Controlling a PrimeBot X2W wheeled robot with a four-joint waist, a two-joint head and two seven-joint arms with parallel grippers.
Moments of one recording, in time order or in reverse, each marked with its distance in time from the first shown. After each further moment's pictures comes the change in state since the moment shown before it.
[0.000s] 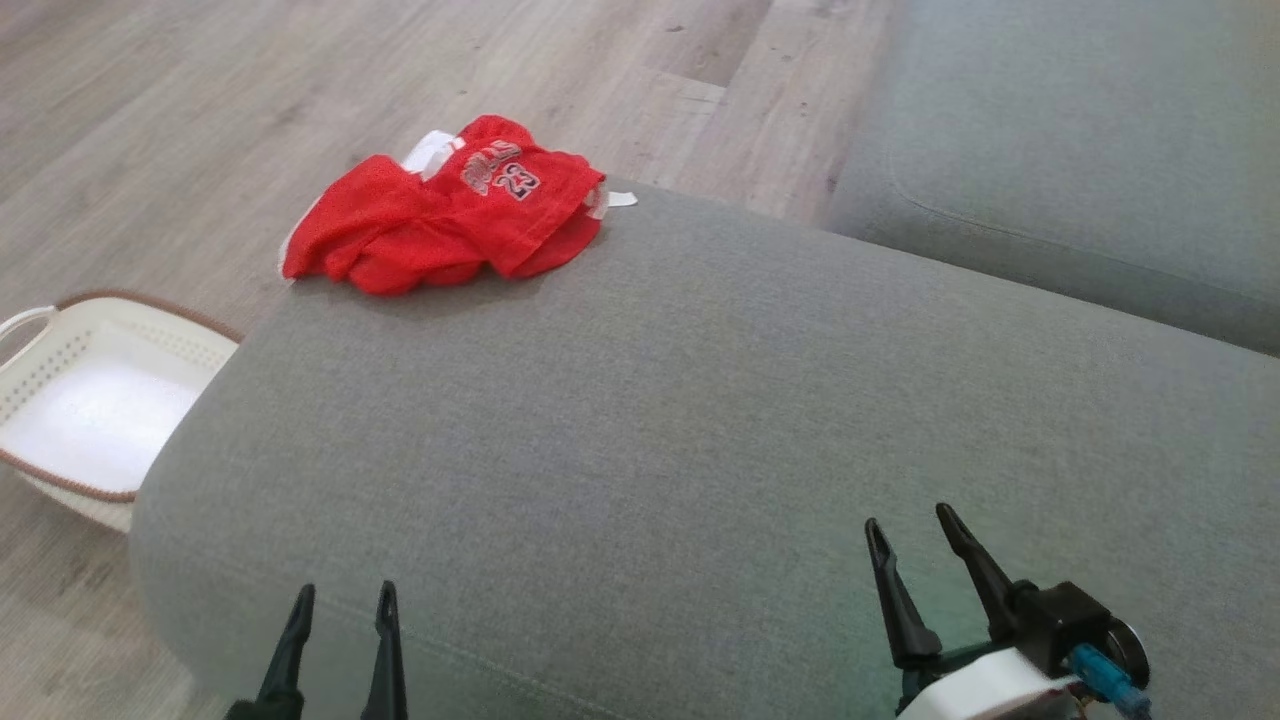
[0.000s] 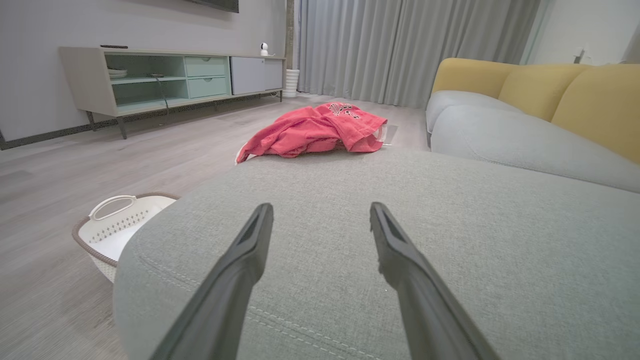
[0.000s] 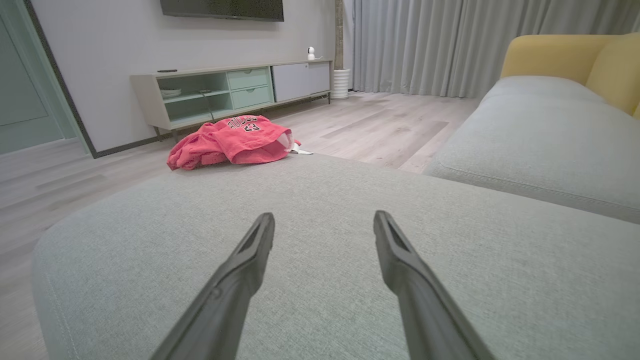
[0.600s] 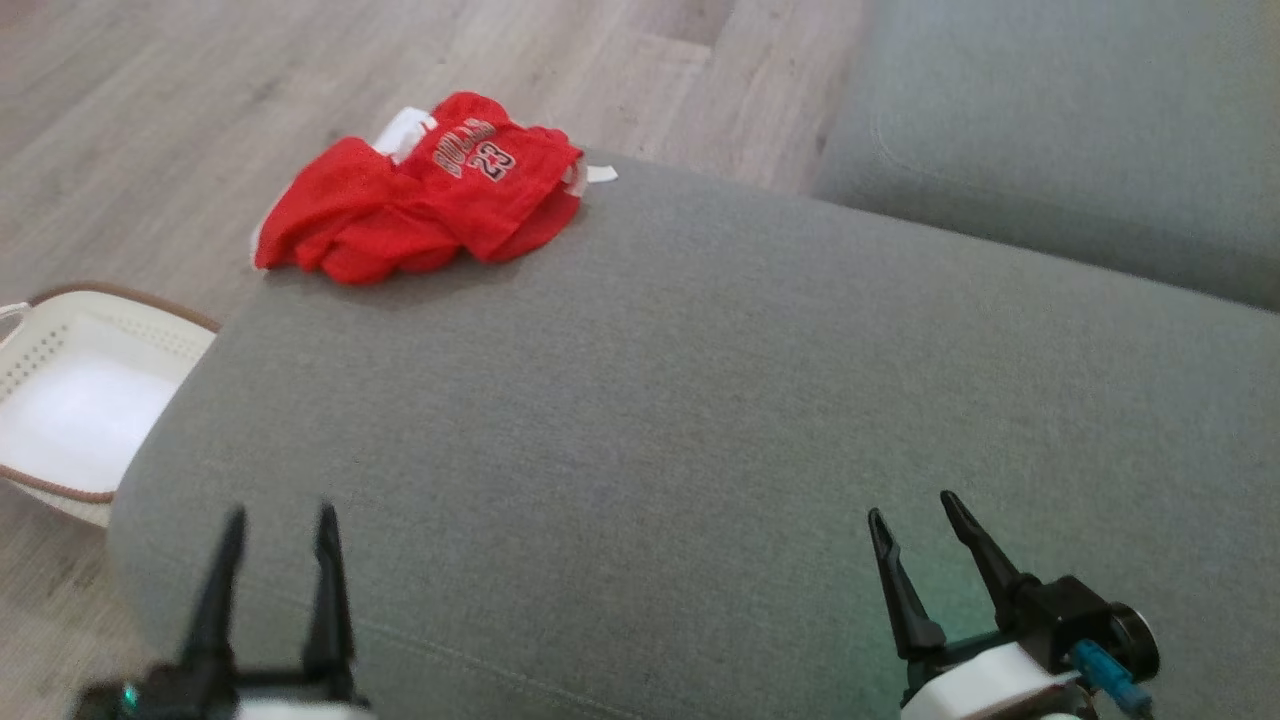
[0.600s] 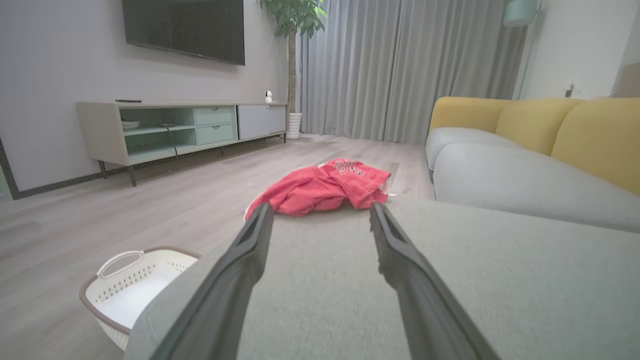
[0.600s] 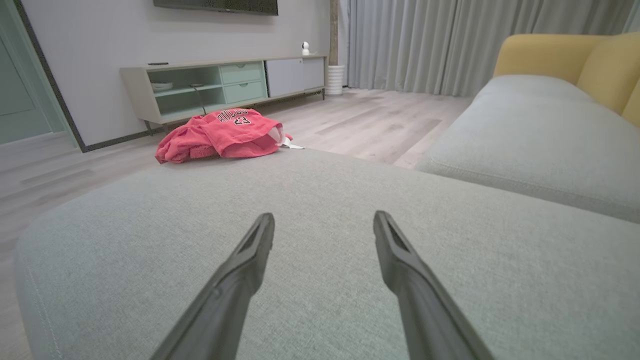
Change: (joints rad) left arm -0.011 0.042 0.054 -0.181 -0.018 0.001 -0.001; right arm 0.000 0.000 -0.006 -0.030 -0.046 0.000 0.000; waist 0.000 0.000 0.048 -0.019
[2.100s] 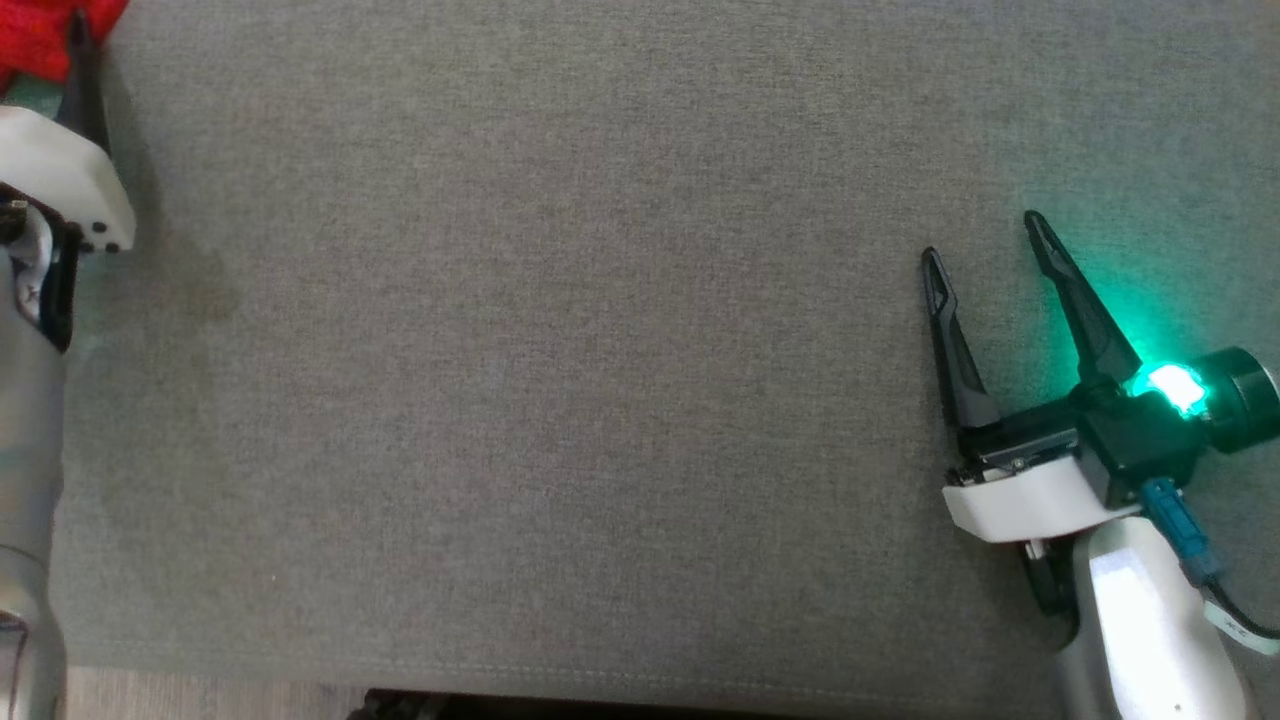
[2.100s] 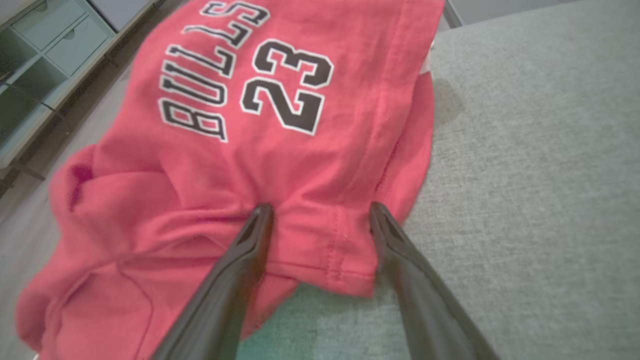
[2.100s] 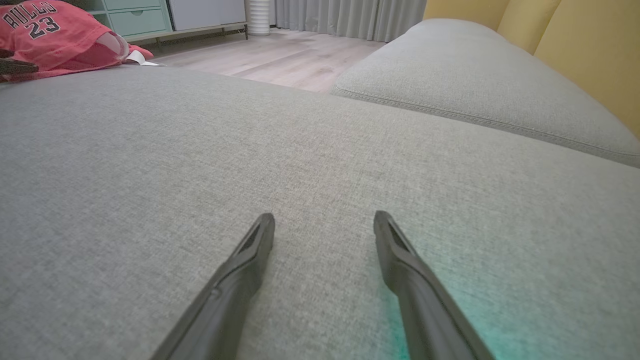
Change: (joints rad) left arm -1.158 0.255 -0.105 0.923 -0.024 -0.118 0.223; right arm -0.235 -0.005 -0.094 -0.306 -0.261 0.000 0.046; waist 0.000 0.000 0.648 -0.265
